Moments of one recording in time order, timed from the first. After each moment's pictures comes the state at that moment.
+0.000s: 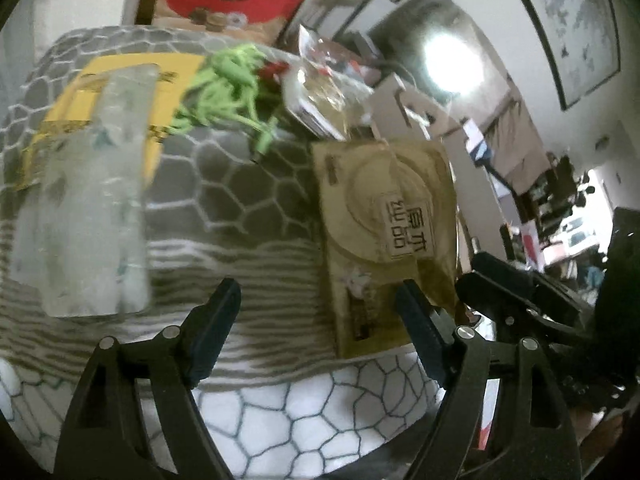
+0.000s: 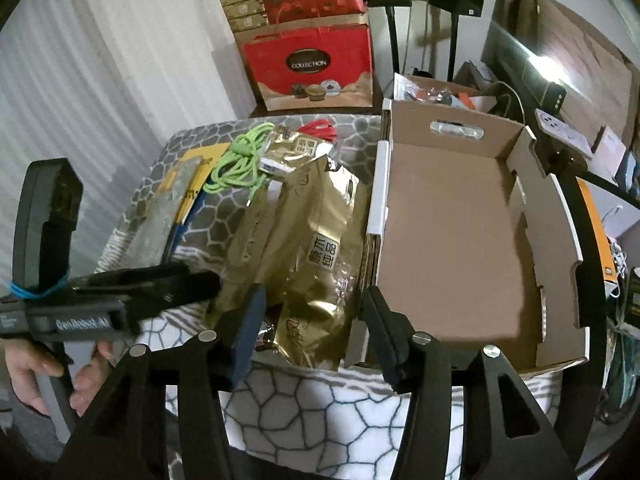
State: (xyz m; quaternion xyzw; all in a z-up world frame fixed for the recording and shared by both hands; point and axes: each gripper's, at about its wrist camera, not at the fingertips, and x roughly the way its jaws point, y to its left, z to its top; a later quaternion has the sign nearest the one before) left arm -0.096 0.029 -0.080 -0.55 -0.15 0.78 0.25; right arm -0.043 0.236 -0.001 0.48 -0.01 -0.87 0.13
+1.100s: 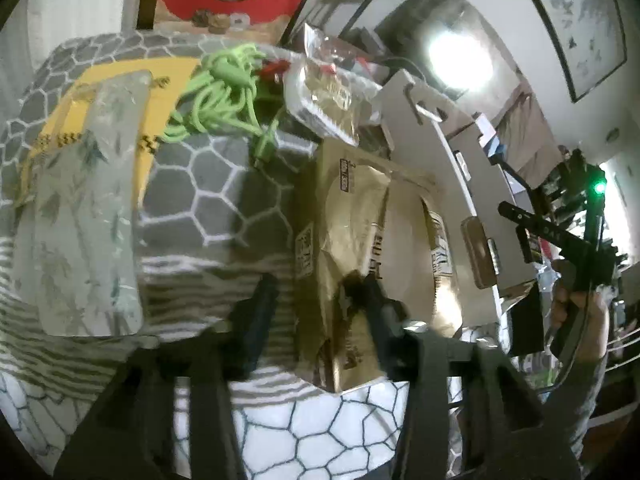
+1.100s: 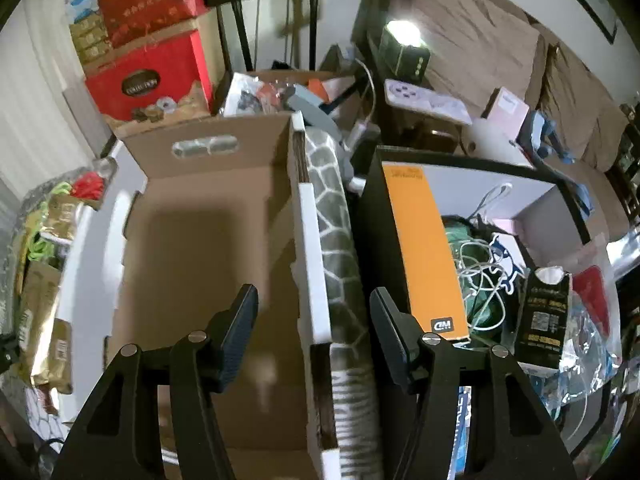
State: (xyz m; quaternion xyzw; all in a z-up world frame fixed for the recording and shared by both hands) left arm -0.098 0.034 -0.080 -0.56 -0.14 0.78 0.24; right arm -0.107 0.407 -0.016 0.50 -0.01 -0.86 -0.07
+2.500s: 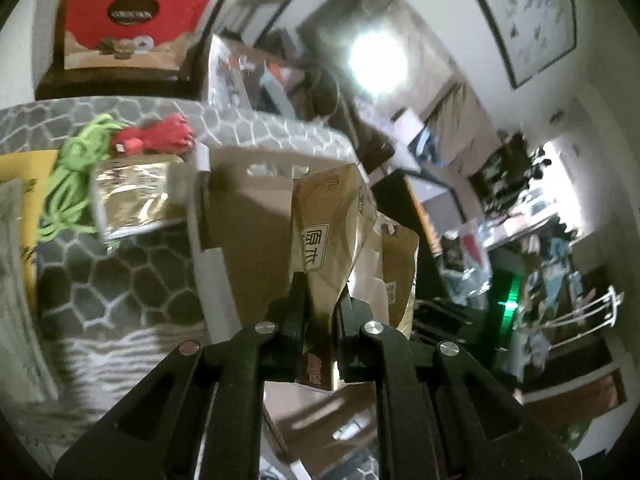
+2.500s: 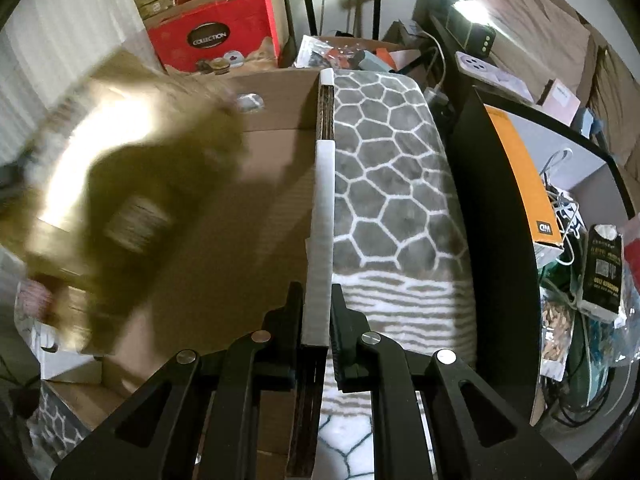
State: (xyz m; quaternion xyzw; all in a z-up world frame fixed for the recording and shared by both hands) left arm -0.130 0.112 -0.012 -0.54 -0.14 0.75 0.34; right arm -0.059 0.351 -0.040 0.53 -0.01 -0.85 0.03
